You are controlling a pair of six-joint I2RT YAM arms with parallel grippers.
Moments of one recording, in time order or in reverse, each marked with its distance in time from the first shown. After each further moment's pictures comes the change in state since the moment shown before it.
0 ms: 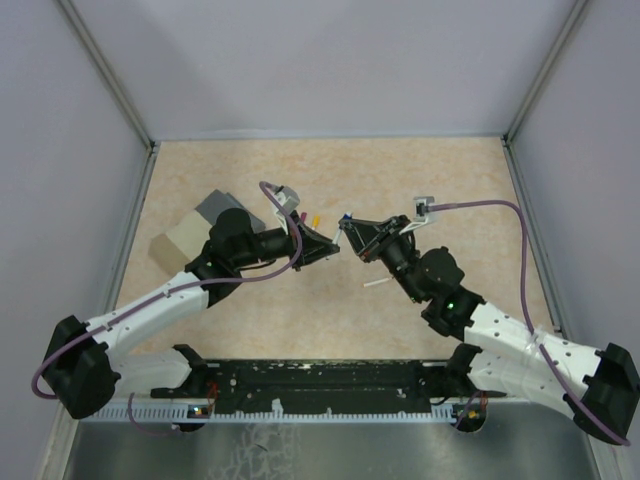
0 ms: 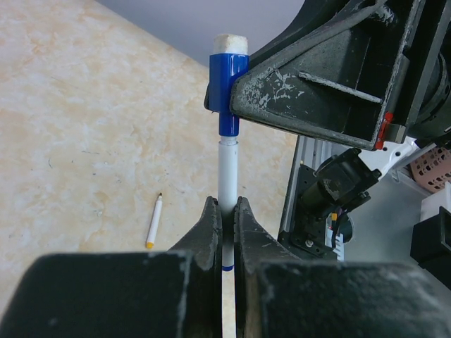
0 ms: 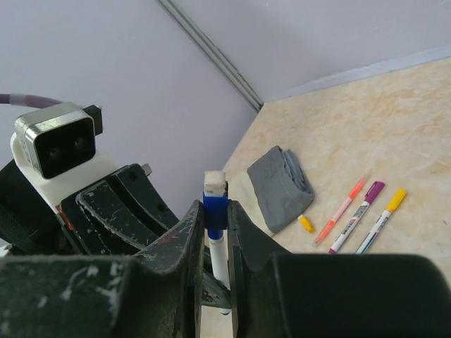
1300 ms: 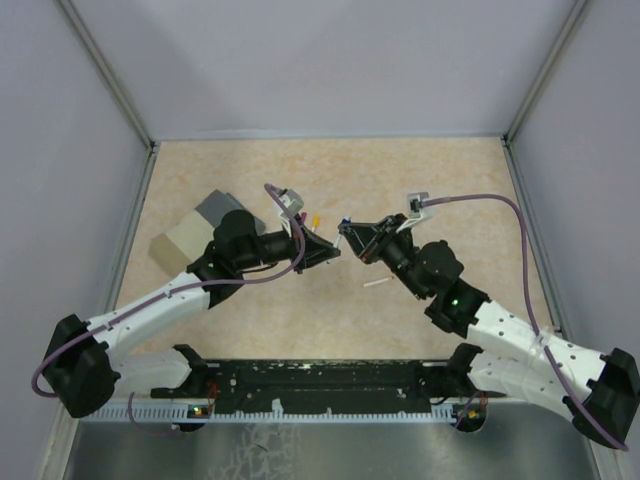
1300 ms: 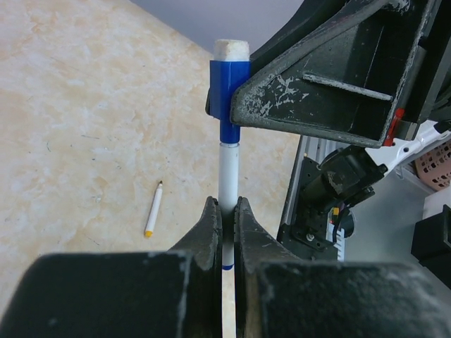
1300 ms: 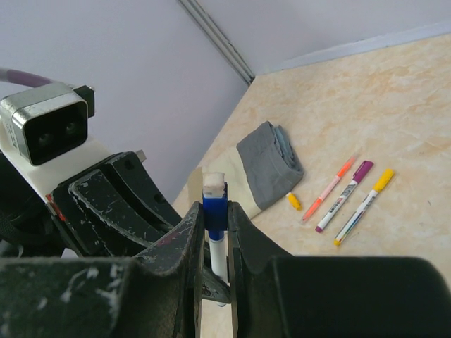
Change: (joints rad) left arm -0.008 0.002 0.000 -0.038 -0.036 0.003; right arm -0.024 -0.012 0.044 -0.152 -0.092 -0.020
